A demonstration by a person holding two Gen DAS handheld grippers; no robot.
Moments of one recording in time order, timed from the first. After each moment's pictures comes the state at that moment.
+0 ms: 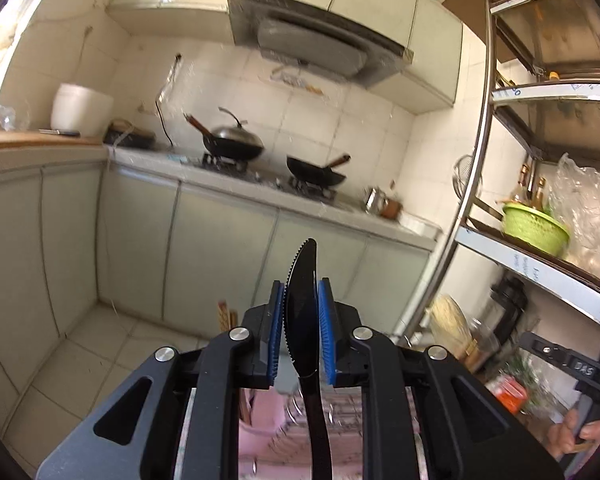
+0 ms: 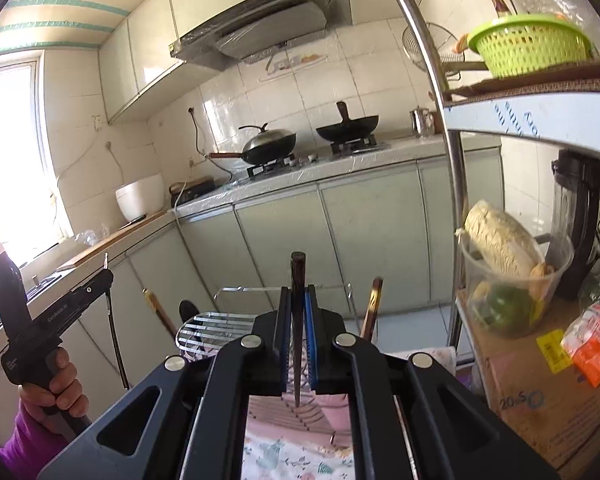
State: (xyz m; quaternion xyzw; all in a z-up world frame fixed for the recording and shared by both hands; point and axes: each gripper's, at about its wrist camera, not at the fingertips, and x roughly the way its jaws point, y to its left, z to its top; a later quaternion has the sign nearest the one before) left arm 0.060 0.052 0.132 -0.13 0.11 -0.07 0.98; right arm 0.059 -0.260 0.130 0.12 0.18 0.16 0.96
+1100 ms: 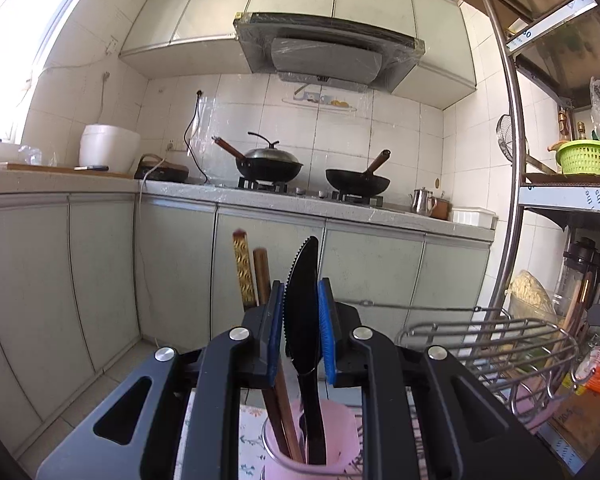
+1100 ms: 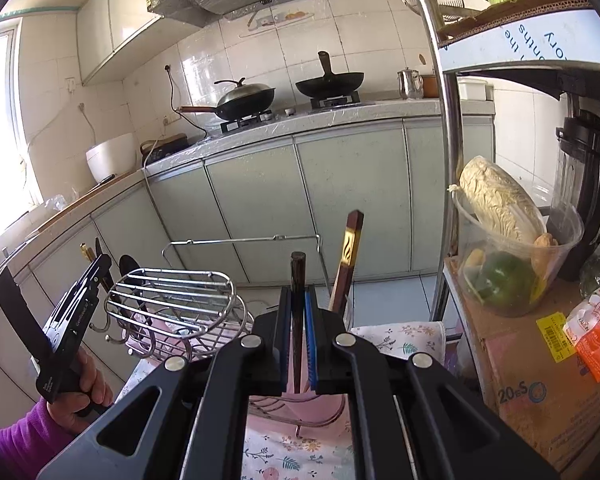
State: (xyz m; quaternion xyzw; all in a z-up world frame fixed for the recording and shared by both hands) left arm 0.109 0.030 0.032 -0.06 0.06 0.02 1.00; right arm 0.113 -0.248 0.062 0.09 0.26 0.13 0.95
